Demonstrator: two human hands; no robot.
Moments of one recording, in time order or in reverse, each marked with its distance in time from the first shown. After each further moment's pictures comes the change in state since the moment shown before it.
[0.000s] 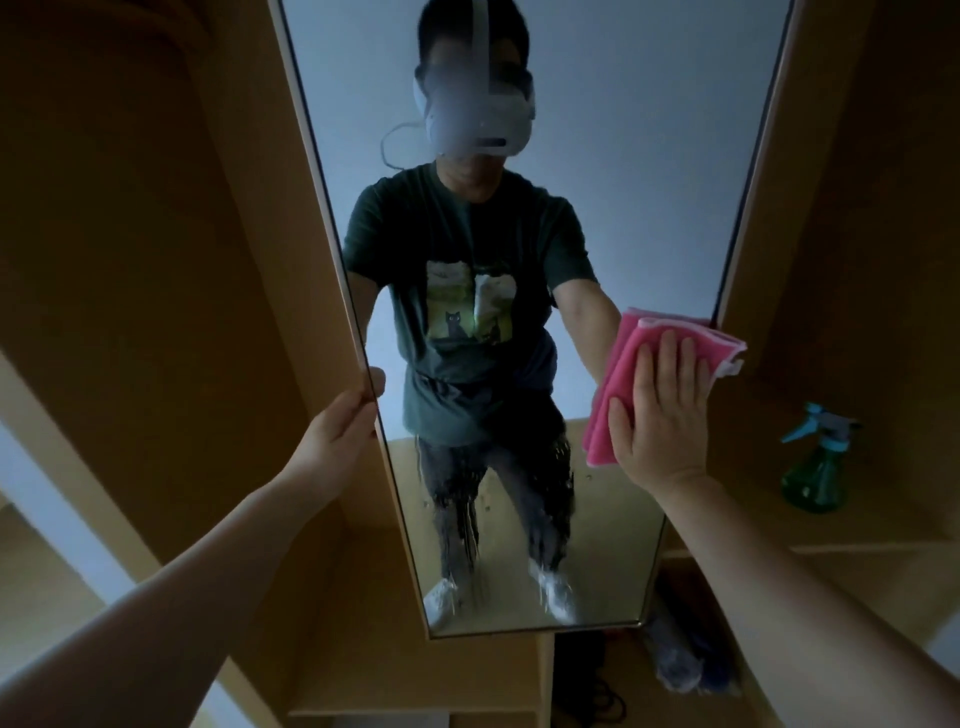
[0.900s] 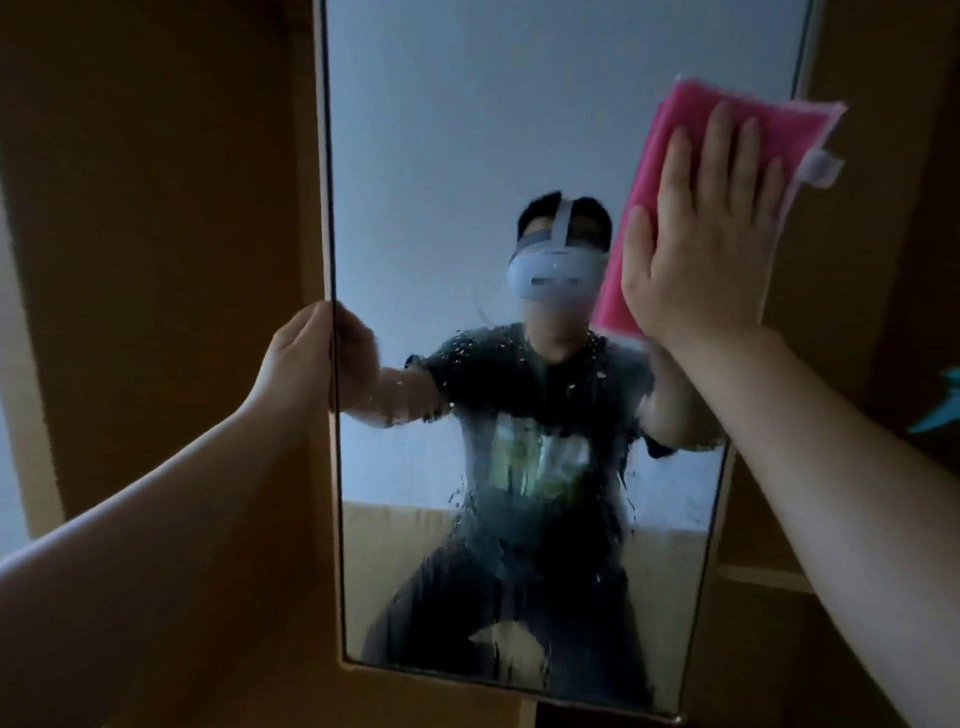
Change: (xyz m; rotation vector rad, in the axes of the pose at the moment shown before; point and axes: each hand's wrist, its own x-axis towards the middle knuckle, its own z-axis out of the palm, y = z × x) left_hand -0.025 -0.097 0.105 -0.570 0.445 0.182; right_hand 0.012 -0.001 0.034 -0.004 0.460 -0.069
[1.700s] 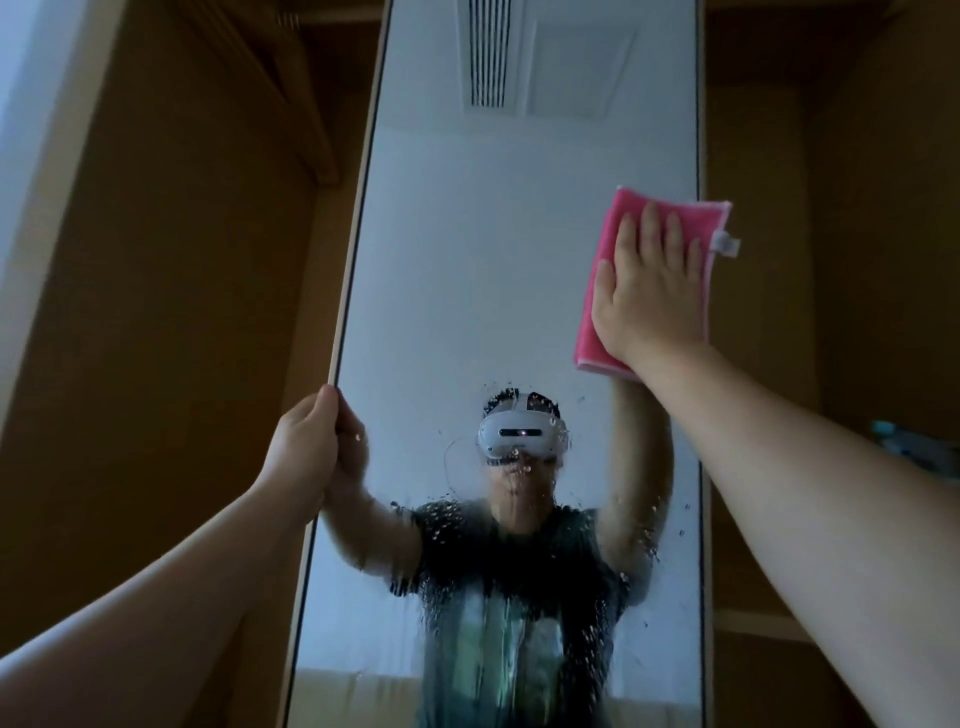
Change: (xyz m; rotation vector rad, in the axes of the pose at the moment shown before) left_hand -0.012 -0.068 0.006 0.021 0.262 0.221; right_hand 0.000 -0.007 -0.008 -0.034 -0.107 0.040
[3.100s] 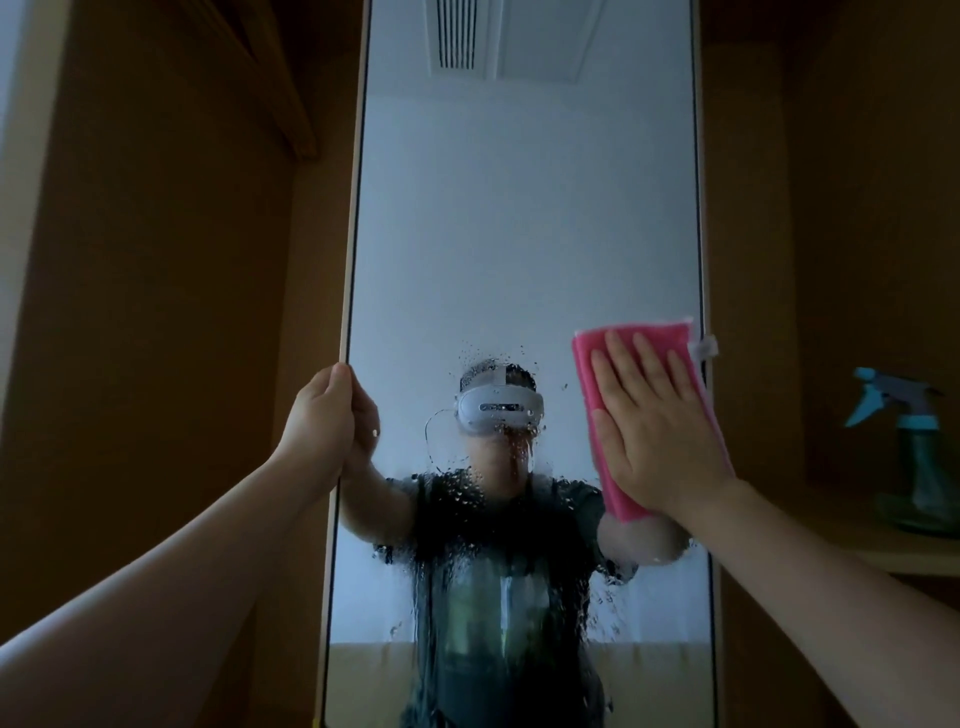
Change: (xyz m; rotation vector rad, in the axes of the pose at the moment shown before) left_hand 0.004 -0.004 -0.012 0.056 -0.235 -0.005; right_hand -0.159 0.008 0.004 -0.034 -0.175 -0.320
